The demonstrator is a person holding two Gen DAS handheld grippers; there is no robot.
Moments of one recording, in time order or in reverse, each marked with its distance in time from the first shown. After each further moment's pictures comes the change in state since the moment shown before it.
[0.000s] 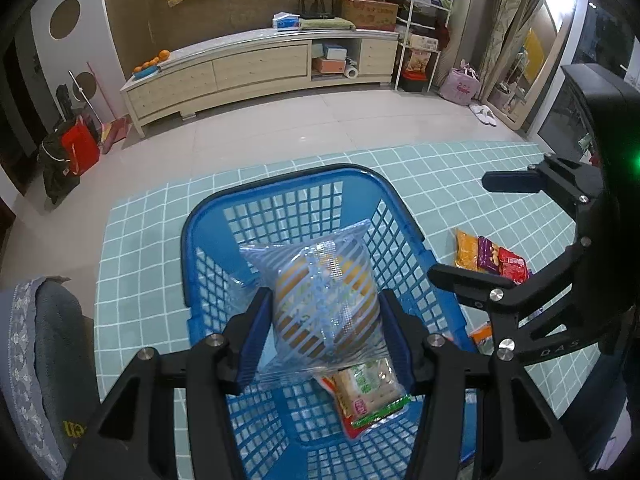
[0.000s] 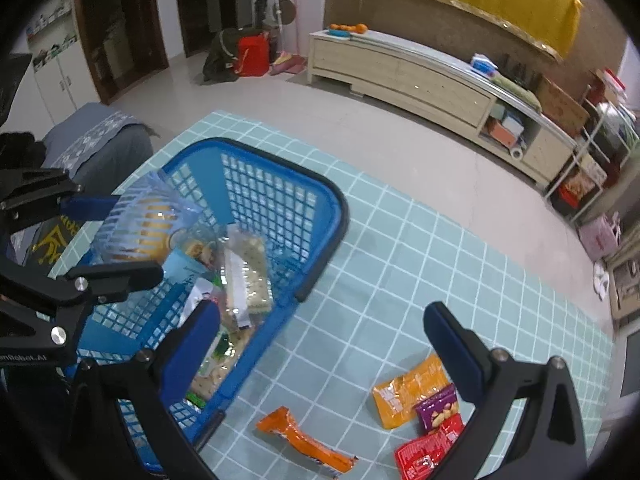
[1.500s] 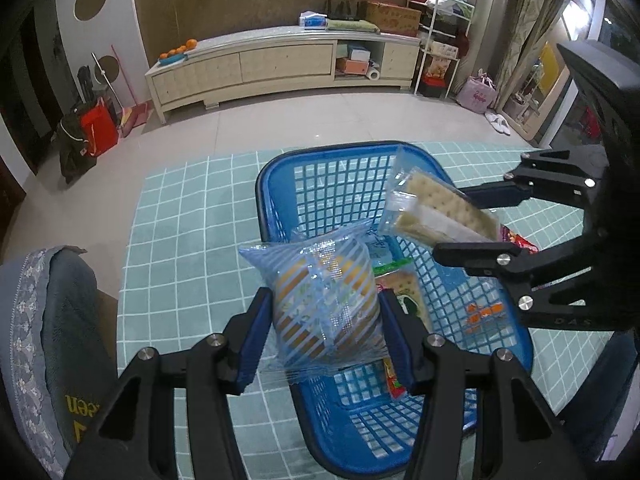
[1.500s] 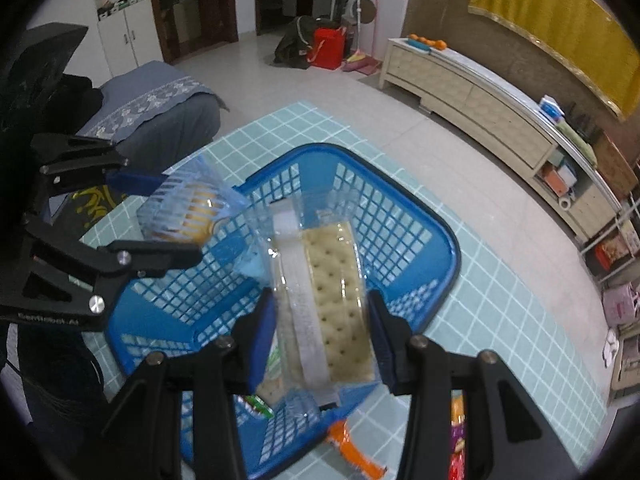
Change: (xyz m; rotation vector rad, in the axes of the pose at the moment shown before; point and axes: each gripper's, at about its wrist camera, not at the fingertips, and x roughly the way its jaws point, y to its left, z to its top) left arm -0.030 0.047 -0.040 -0.066 -0.003 0.026; right arm 0.004 0.069 0.018 -0.252 0.017 0.145
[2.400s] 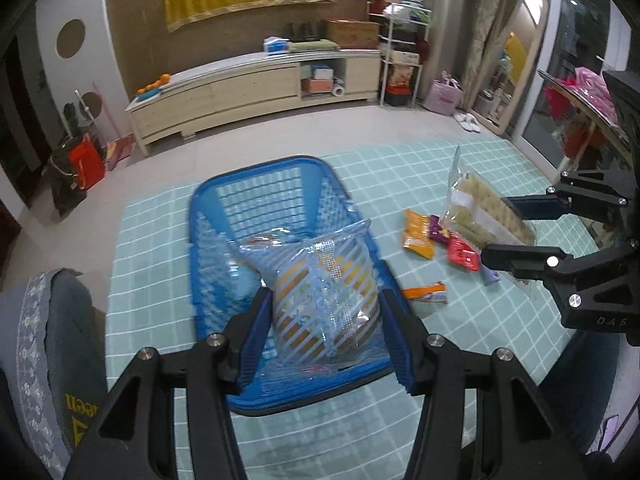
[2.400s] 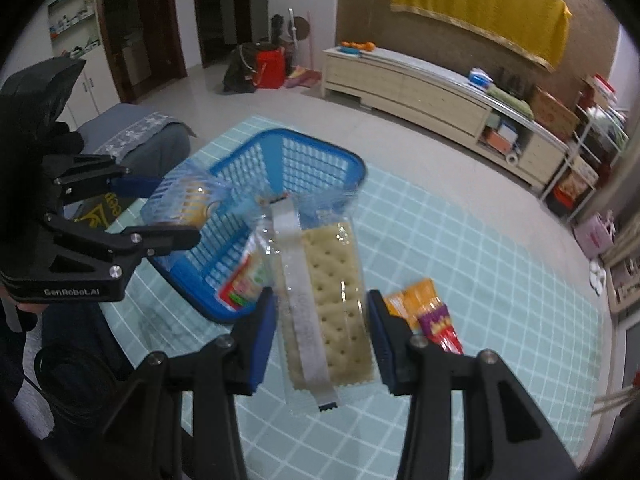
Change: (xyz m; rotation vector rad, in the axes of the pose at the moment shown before) left arm -0.059 -0.073 -0.024 0.094 -0.079 -0.020; right arm -0.111 -0.002 -0.093 0.202 -0.073 -0.114
